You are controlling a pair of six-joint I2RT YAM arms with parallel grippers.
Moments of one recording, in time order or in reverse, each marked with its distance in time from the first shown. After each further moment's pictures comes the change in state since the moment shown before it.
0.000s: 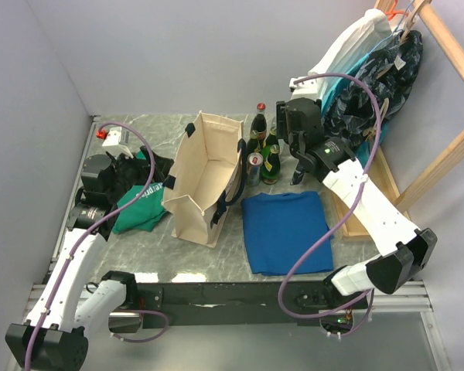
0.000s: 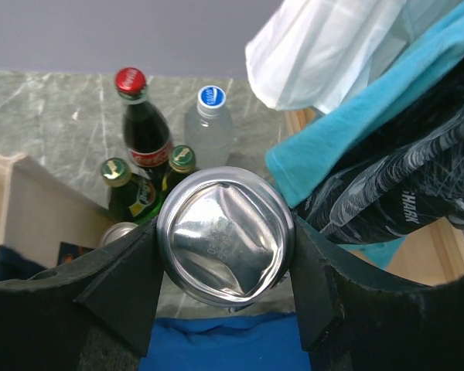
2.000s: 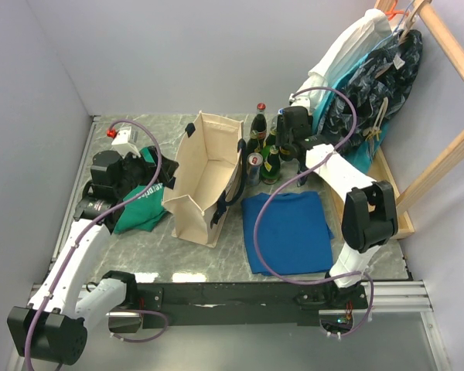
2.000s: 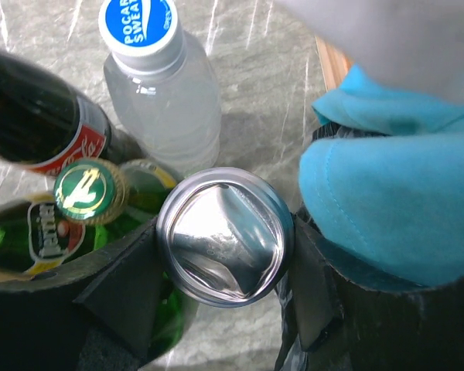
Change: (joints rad) left arm -0.021 0.079 -0.004 -0.004 0.000 0.007; right arm -0.228 0.330 -0.161 0.263 -0.214 0.101
